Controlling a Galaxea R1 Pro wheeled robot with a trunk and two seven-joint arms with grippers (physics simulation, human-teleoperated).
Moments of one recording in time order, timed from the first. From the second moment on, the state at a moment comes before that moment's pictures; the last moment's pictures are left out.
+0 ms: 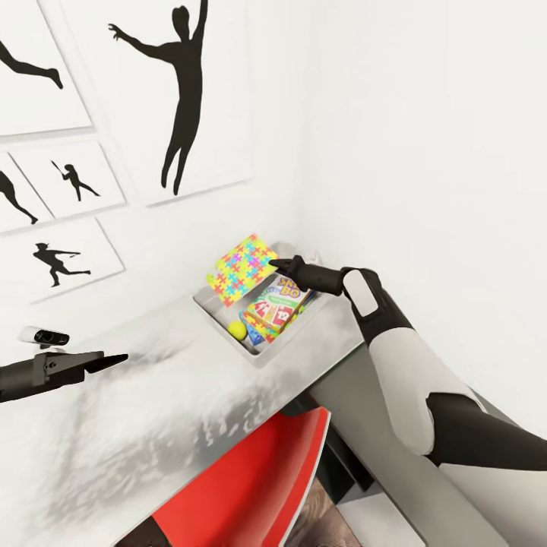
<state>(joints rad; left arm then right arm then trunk) -0.50 0.61 0.18 -1.25 0.54 1.03 -1.57 -1.22 0.15 -0.11 -0.63 -0.62 0.83 0.42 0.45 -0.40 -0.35</state>
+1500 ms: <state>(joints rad) -0.50 0.61 0.18 -1.25 0.54 1.03 -1.57 -1.26 0.09 -0.09 -0.64 -0.61 0.83 0.31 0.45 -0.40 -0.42</state>
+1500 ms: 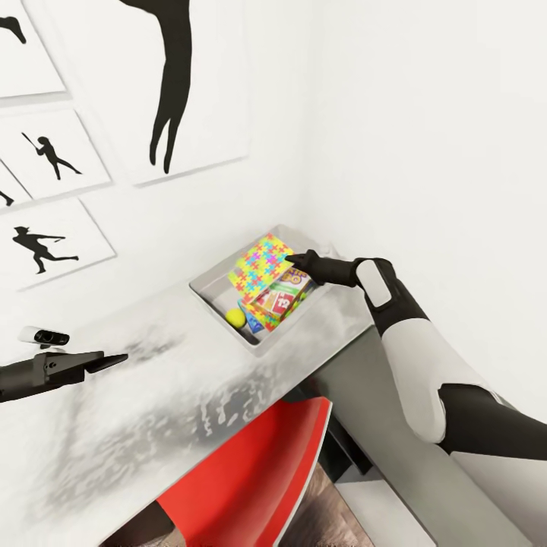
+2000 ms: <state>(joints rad) -0.50 0.61 0.18 -1.25 0.54 1.03 -1.57 -1.26 0.07 -0.09 -0.64 -0.62 0.83 0.31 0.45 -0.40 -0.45</state>
